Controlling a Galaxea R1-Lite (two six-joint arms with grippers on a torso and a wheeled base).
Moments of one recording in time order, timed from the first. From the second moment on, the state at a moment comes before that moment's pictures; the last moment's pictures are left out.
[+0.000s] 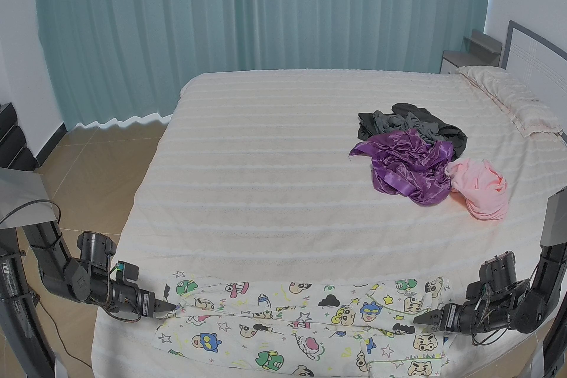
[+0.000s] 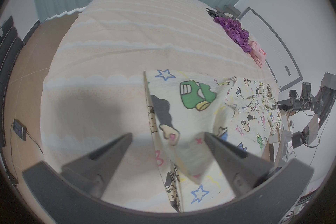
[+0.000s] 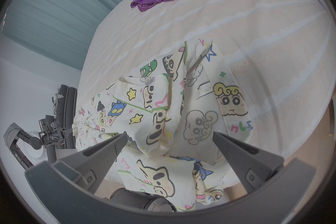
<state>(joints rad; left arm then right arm) 0.08 2.17 -0.41 -0.65 -0.46 0.13 0.20 2.04 -0.02 -1.02 0.21 0.56</state>
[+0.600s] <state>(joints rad) 0.25 2.04 -0.42 -0.49 -0.50 0.09 0.20 2.04 -0.02 -1.02 0.21 0.56</state>
